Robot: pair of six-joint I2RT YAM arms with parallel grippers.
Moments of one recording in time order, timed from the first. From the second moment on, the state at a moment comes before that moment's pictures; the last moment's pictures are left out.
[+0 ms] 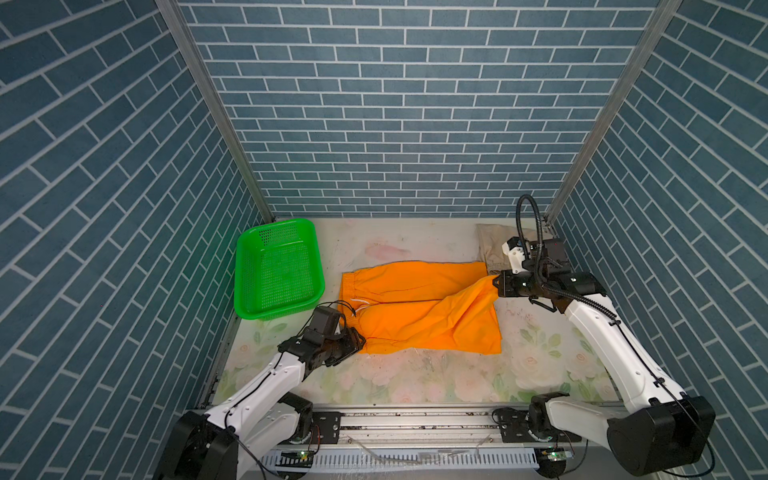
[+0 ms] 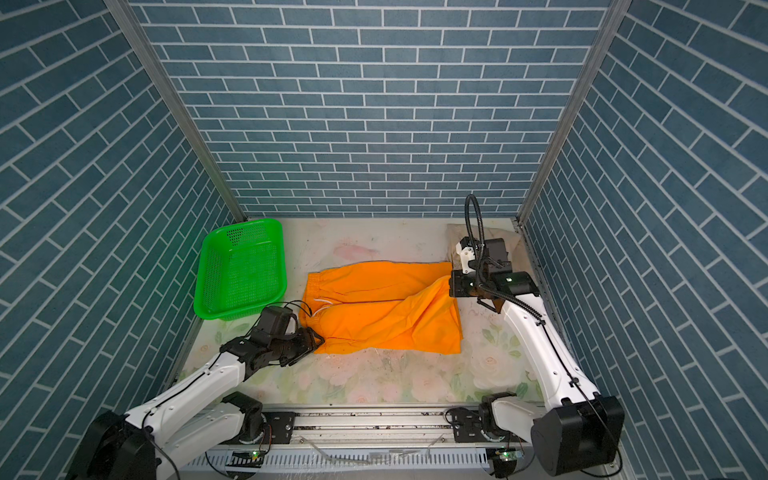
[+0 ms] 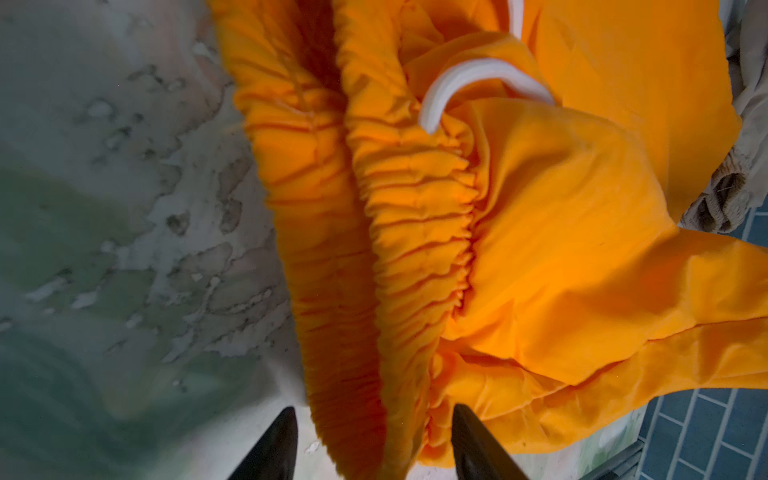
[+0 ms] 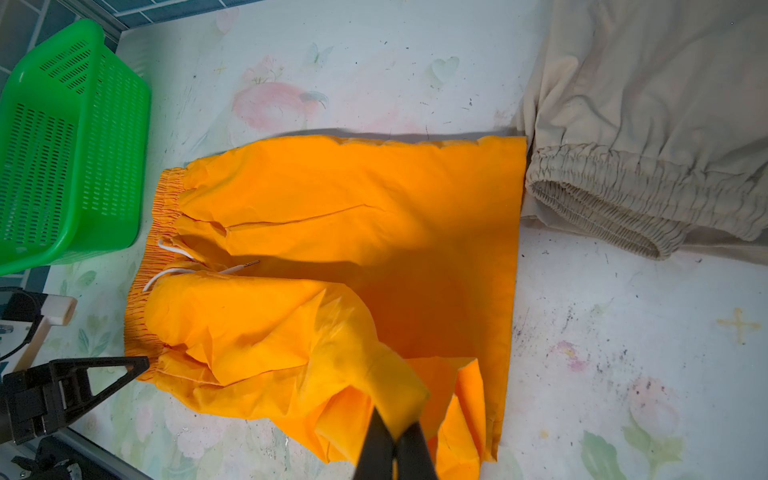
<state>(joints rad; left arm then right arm) -0.41 0.98 0.38 -0.38 0.28 -0.87 0.24 1.18 1.11 -0.82 -0.27 0.16</state>
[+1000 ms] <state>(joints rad) -0.37 0.93 1.03 -1.04 0.38 -0.66 0.28 0.95 1.21 -1.00 -0.15 0.12</state>
